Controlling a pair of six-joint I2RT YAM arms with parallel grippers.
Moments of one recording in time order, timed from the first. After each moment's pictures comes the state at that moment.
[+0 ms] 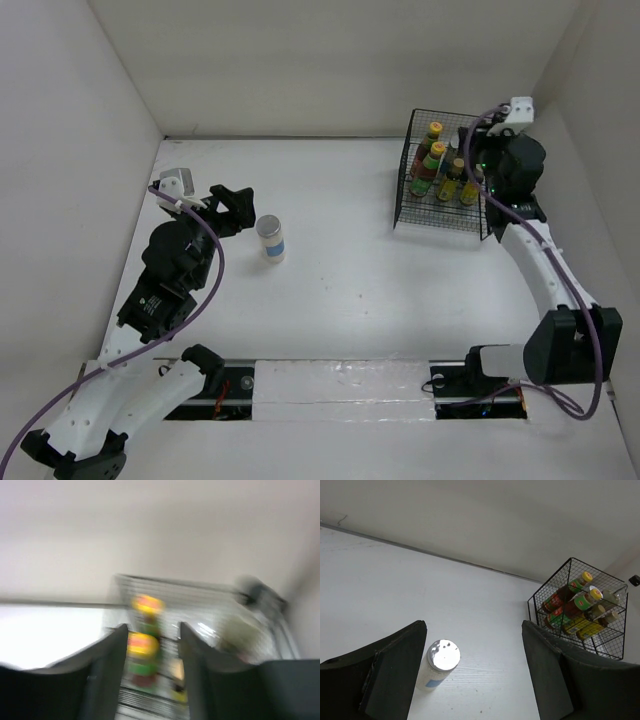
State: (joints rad) left arm -0.55 0.69 0.94 -0.26 -0.41 -0.43; right arm -0.02 1.33 1.10 0.28 -0.04 0.07
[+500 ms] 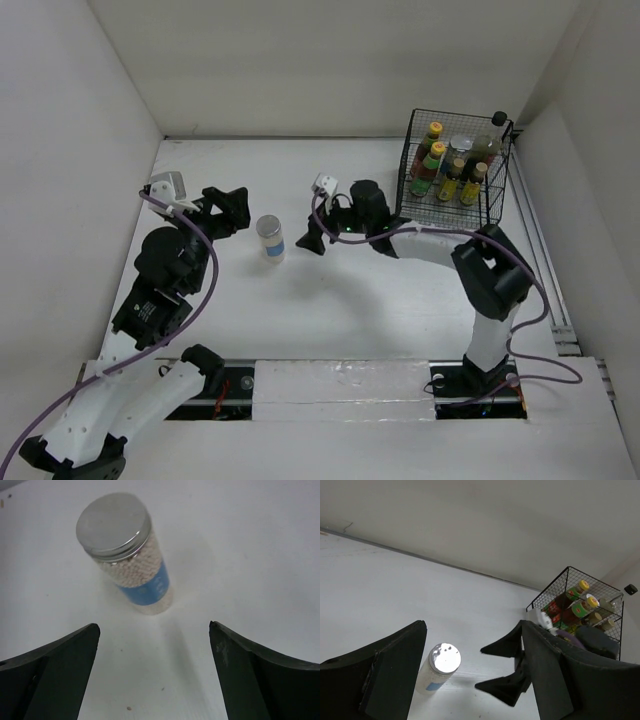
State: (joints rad) left arm -0.55 0.66 0.94 -0.26 -0.43 -0.43; right arm 0.65 1.83 1.13 0.40 -0.58 -0.02
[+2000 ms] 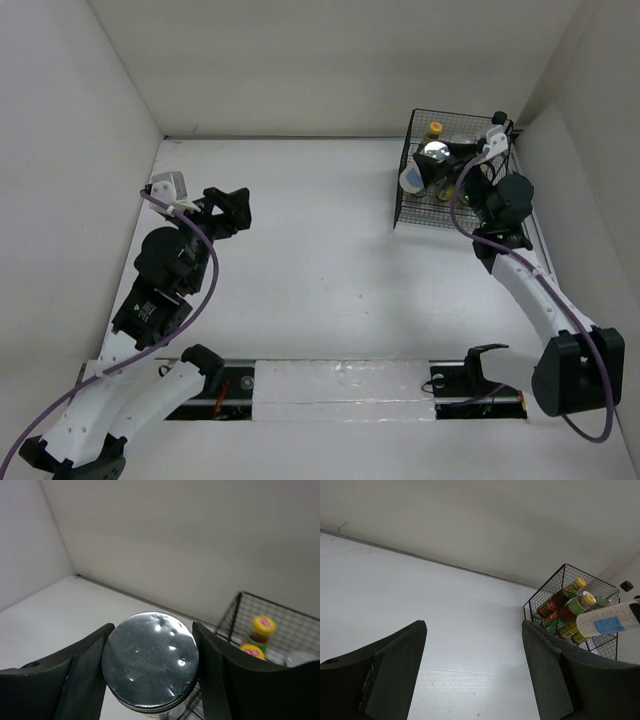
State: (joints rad) left arm -0.55 0.66 0.94 -0.25 -0.41 -0.43; right arm 0.16 1.16 0.85 0.63 -0.39 0.15
